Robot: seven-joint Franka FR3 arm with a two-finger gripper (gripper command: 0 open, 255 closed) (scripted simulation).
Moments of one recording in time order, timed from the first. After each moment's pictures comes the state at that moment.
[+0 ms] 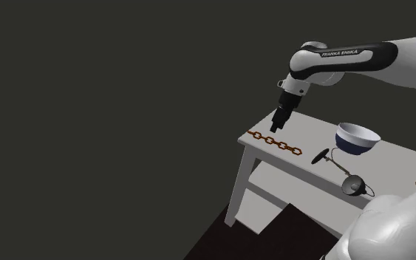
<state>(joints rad) -0.06 -0.35 -0.38 -2.19 0.03 1.81 -0.56</state>
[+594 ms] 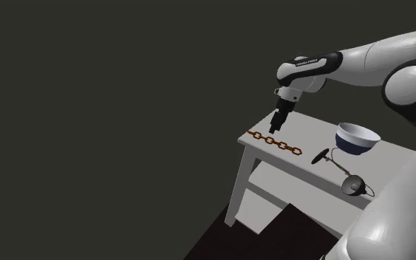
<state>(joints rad) -0.08 -0.01 -0.51 -1.99 0.15 1.86 -0.81</state>
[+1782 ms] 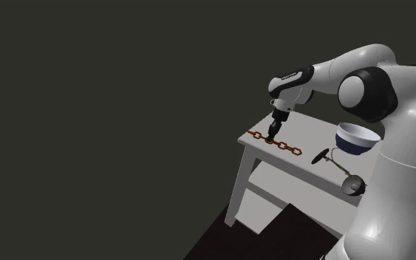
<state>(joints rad) -0.14 0.24 -0.53 -1.89 0.27 1.94 -0.96</state>
